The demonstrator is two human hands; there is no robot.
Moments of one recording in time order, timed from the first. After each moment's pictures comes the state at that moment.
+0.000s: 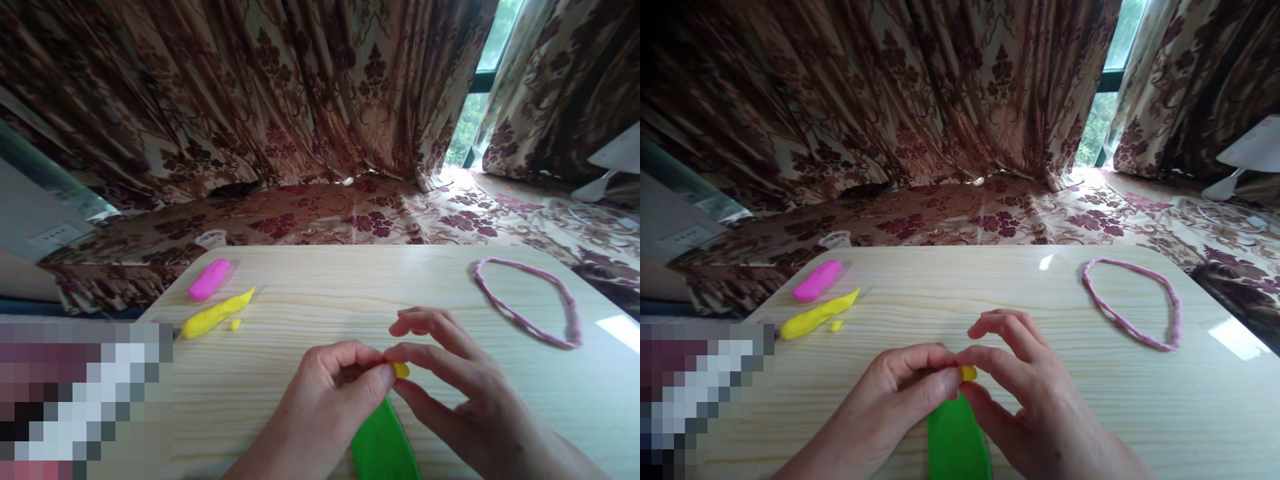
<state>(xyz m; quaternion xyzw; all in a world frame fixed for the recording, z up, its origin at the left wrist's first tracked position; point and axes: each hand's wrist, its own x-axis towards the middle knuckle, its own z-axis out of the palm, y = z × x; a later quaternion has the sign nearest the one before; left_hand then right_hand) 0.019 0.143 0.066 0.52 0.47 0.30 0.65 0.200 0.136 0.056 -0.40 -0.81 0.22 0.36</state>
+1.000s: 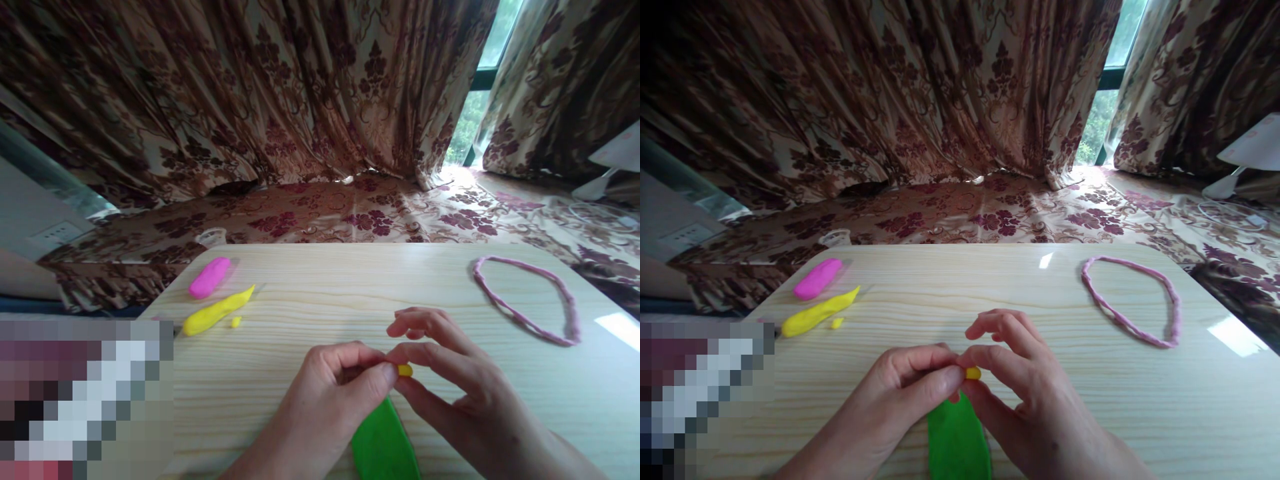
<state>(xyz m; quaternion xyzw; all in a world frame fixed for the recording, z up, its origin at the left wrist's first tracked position) 0.021 0.139 0.063 0.50 0.47 0.29 0.67 0.197 0.135 0.053 -0.40 -0.80 0.25 0.37</state>
